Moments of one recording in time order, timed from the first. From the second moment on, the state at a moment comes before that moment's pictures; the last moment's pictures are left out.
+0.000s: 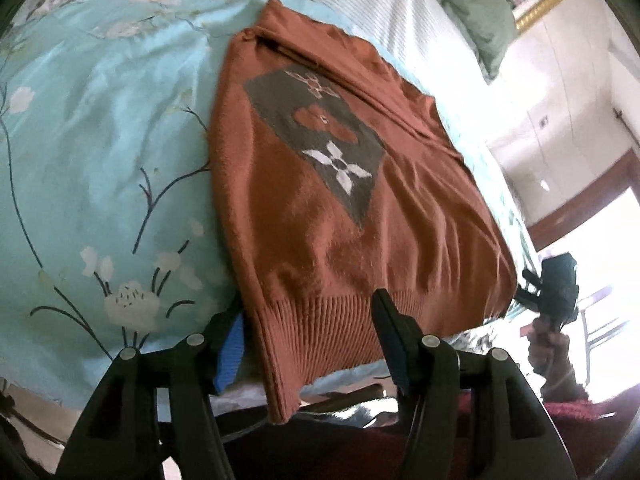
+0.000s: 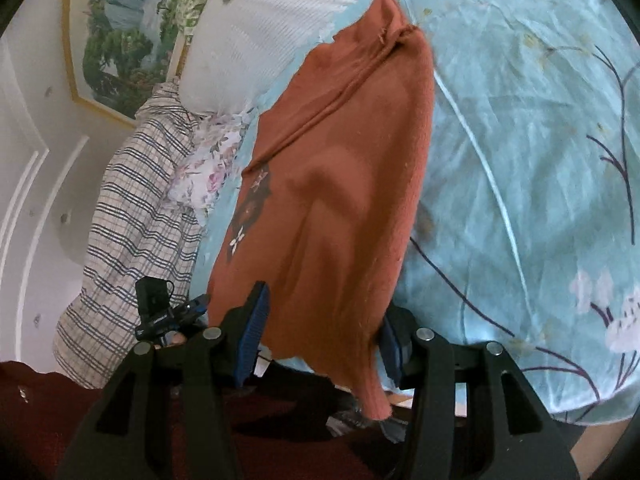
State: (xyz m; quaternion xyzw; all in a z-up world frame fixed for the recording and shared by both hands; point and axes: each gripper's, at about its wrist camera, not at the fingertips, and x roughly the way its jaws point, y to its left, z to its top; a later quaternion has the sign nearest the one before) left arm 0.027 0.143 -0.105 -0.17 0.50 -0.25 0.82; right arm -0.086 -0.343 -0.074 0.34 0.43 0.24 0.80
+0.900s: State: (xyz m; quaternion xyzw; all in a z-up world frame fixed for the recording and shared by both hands) left arm 0.021 0.149 -0.117 -0.14 0.52 -0.28 0.80; right arm -0.090 -0.343 -0.081 0.29 0.47 0.28 0.79
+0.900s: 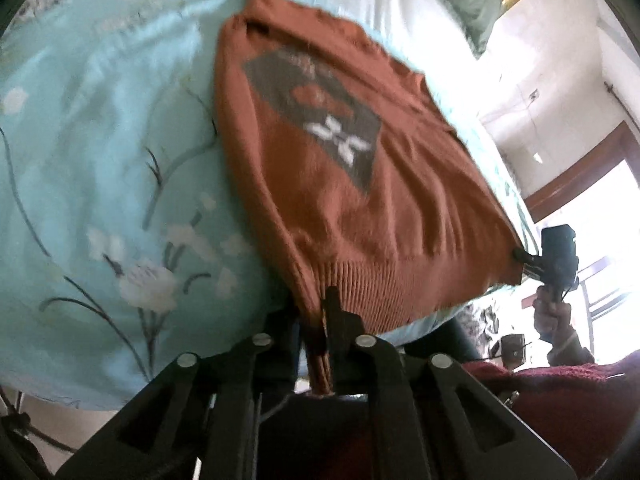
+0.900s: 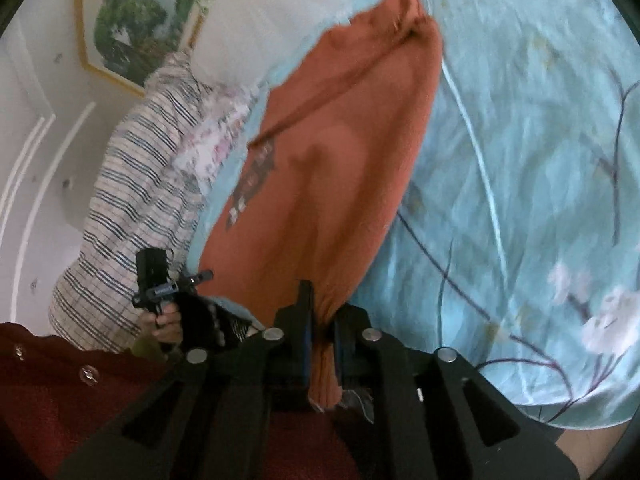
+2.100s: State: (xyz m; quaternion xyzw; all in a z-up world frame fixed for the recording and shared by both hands) left arm 0.281 0.111 0.019 -0.17 0.30 -0.18 0.92; right arm 0.197 -0.390 0.026 0.26 0.34 0.19 0.89
